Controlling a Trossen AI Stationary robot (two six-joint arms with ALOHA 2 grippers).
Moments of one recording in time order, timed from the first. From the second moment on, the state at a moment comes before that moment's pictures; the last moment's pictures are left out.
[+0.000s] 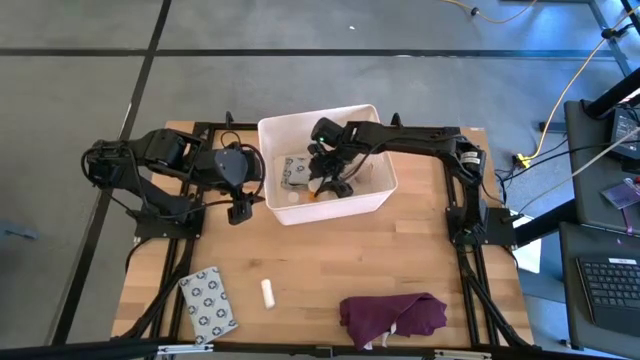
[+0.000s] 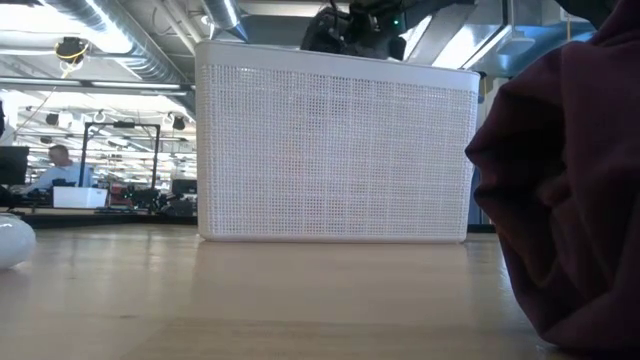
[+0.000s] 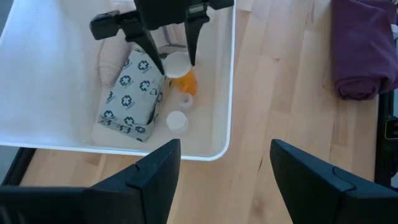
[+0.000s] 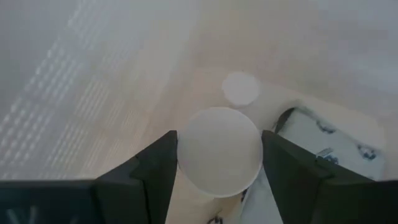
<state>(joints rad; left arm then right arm) -0.16 1.33 1.76 -1.40 -0.24 -0.38 -0.30 2.00 1.73 -0.78 -0.49 -0.72</state>
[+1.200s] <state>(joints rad) -0.16 1.33 1.76 -1.42 -0.25 -0.38 -0.29 2.01 1.68 -0.43 -0.63 -0.72</state>
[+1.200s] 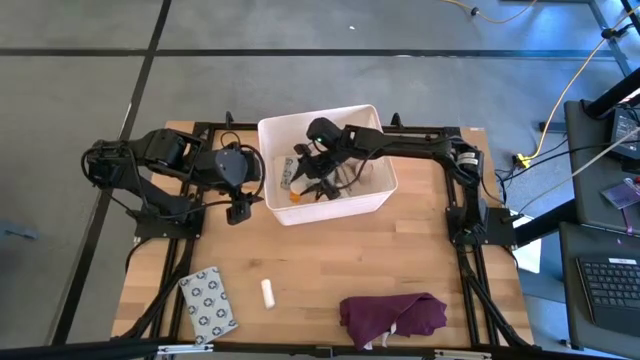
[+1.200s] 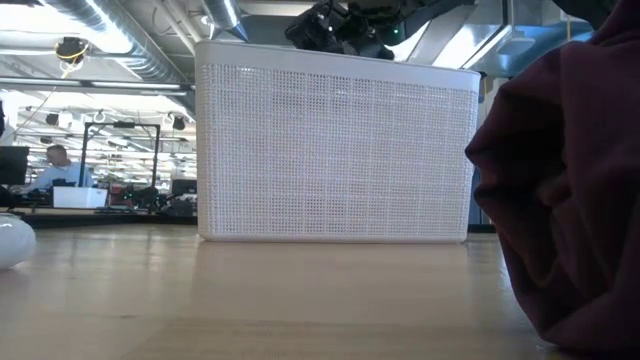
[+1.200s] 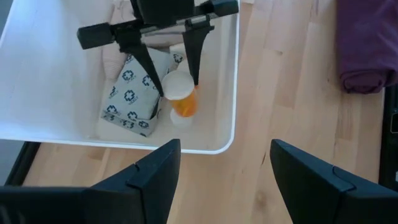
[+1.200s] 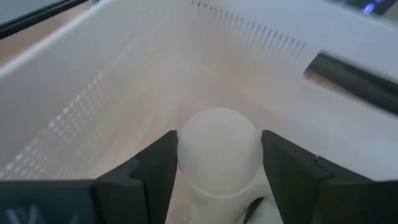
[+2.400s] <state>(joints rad) -0.15 1.33 1.76 -1.42 -0.30 -0.41 -0.27 2.15 1.68 -0.35 -0.63 -0.66</state>
